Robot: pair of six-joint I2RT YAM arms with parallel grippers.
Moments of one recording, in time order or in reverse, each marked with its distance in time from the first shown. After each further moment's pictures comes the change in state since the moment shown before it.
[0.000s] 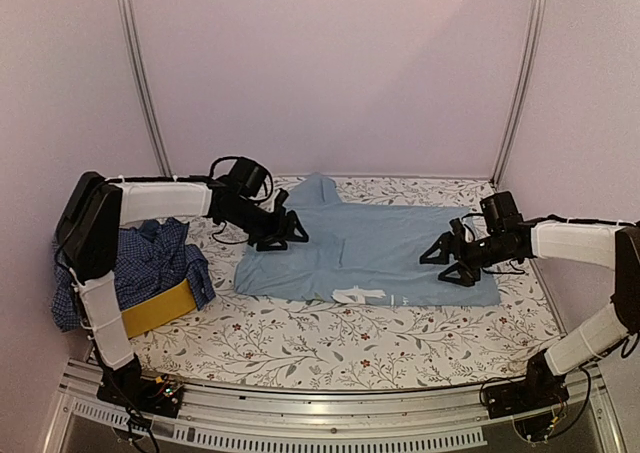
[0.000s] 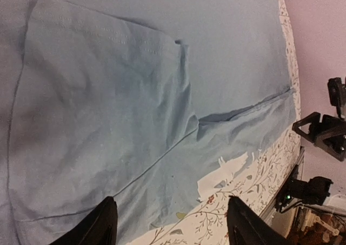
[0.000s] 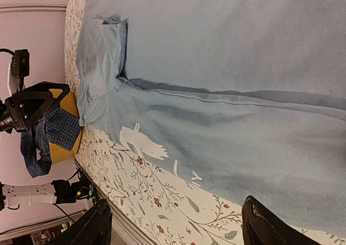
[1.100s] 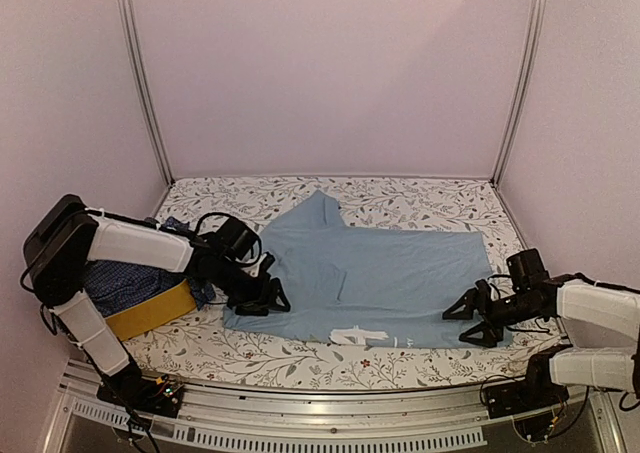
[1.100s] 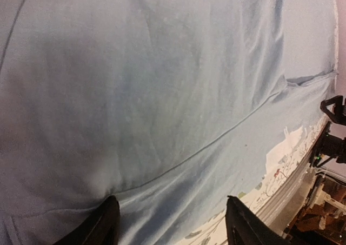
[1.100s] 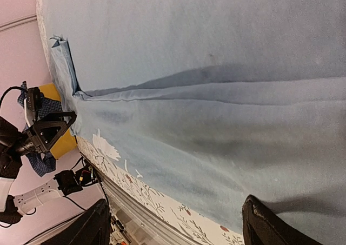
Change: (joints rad) left arm -0.162 -0.216 -0.517 0.086 -0.045 -0.096; right arm -0.104 -0.354 -0.447 -0.108 -0.052 0.085
